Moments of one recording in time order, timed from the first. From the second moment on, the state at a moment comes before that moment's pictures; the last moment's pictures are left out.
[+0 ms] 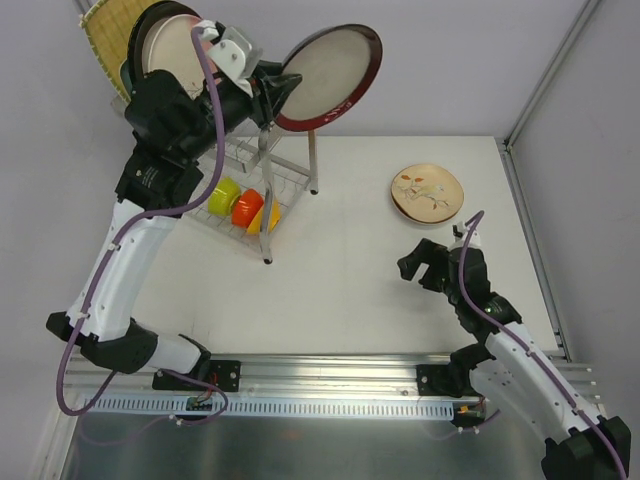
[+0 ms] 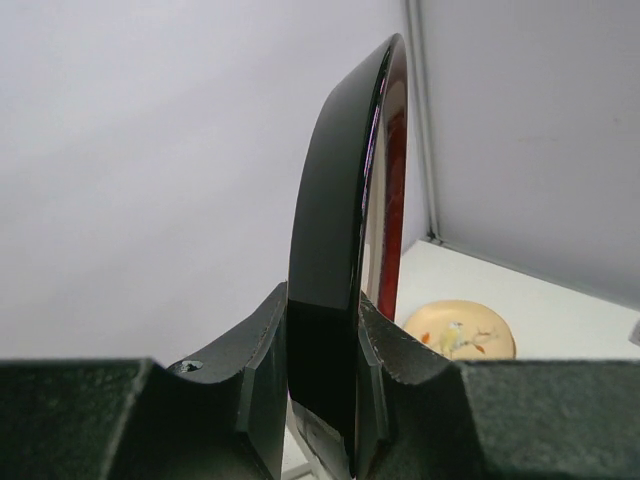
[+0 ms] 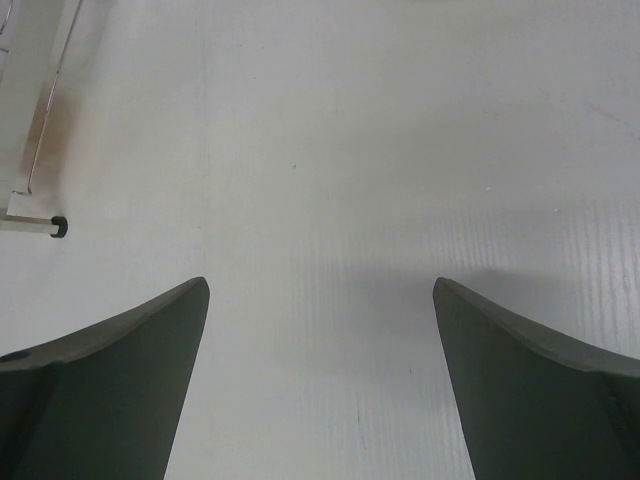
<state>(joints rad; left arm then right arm) -0.54 1.39 1.92 -0.27 0.31 0.16 0.40 0.66 0.42 -0.30 0.10 0.61</state>
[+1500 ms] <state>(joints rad) 0.06 1.52 1.98 -0.28 0.35 0.21 0.40 0.95 0.55 -0.23 -0.11 0.51</state>
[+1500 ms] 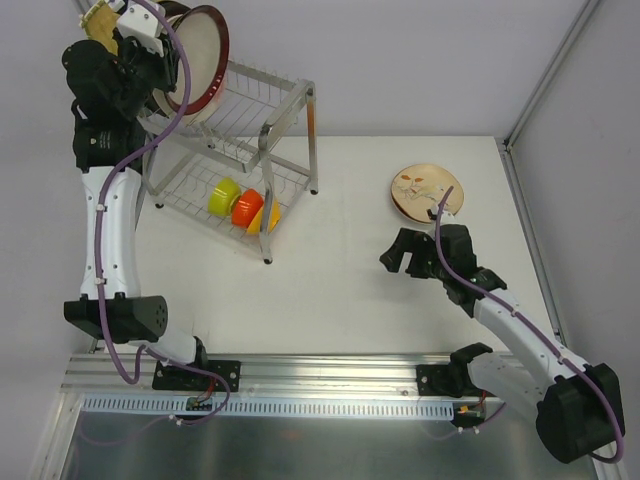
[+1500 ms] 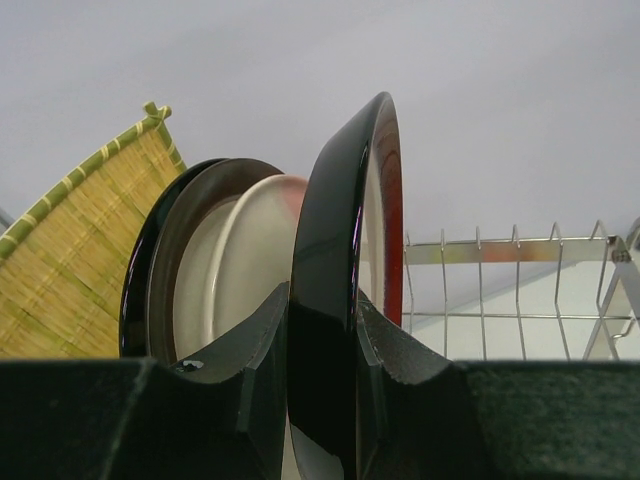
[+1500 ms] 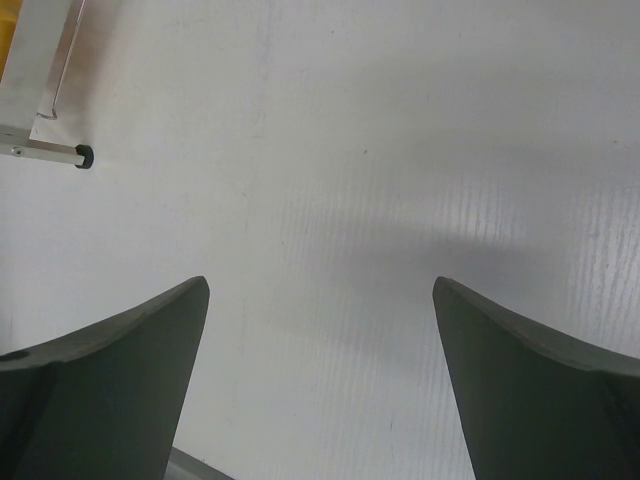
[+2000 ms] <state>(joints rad) 0.10 1.60 1.98 -0.28 0.39 0.24 0.40 0.97 0.57 -0.23 -0.15 0.50</state>
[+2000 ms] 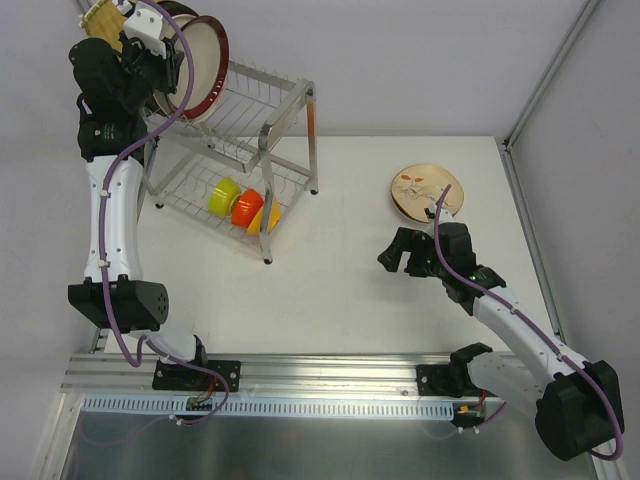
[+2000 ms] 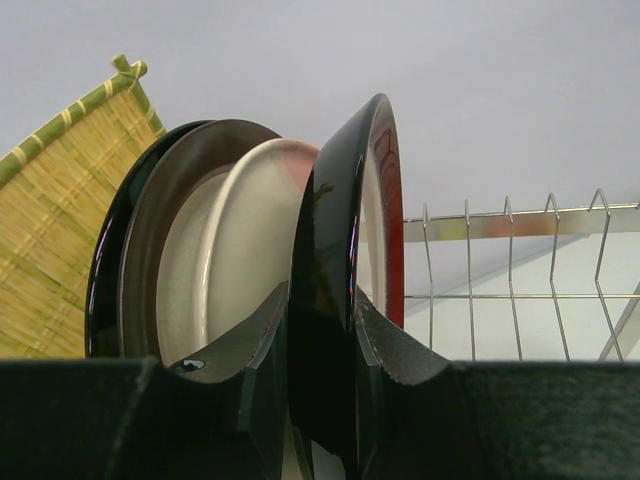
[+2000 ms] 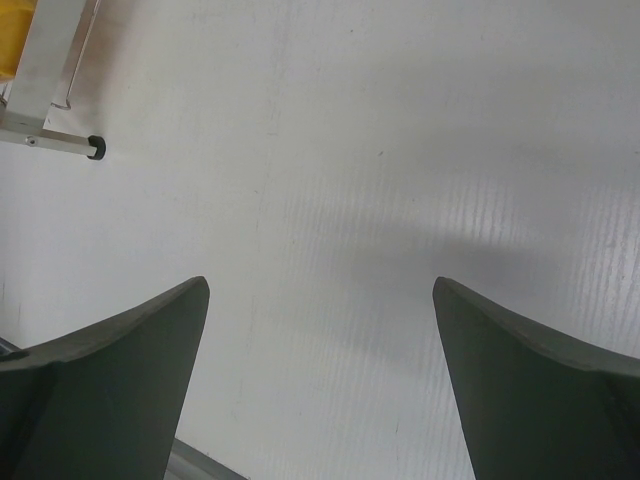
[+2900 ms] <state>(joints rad) 0.13 1.60 1.95 -0.26 0.47 0.19 0.40 0.98 0.57 -0.23 -0.16 0.50</state>
